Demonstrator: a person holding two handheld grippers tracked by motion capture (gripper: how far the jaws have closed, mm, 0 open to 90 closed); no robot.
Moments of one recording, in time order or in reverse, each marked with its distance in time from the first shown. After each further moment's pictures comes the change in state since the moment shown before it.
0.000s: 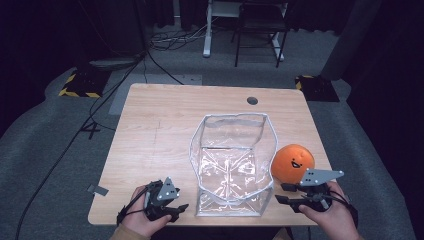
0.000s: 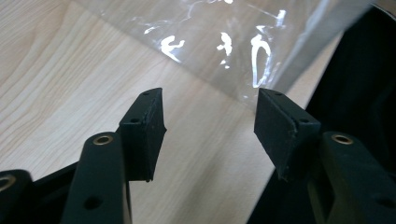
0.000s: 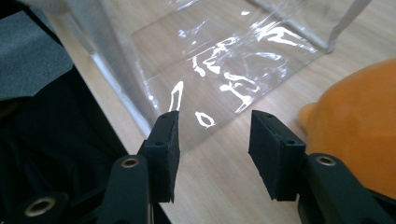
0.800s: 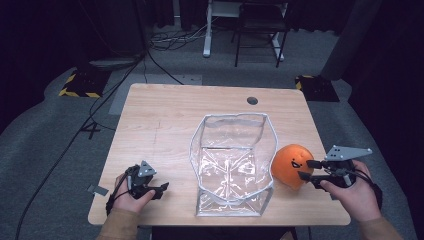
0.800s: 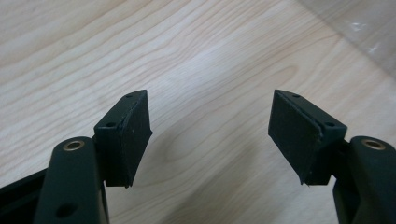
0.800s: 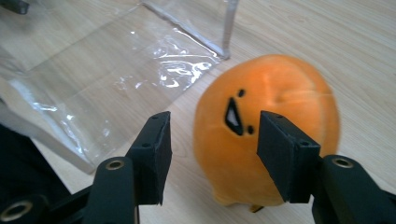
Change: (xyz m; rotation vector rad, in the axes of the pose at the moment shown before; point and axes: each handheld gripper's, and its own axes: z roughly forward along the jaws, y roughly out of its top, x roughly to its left) left arm 0.077 -0.043 0.022 -0.025 0.173 -0.273; right arm -0.062 0.012 -0.041 -0.003 -0.165 0.075
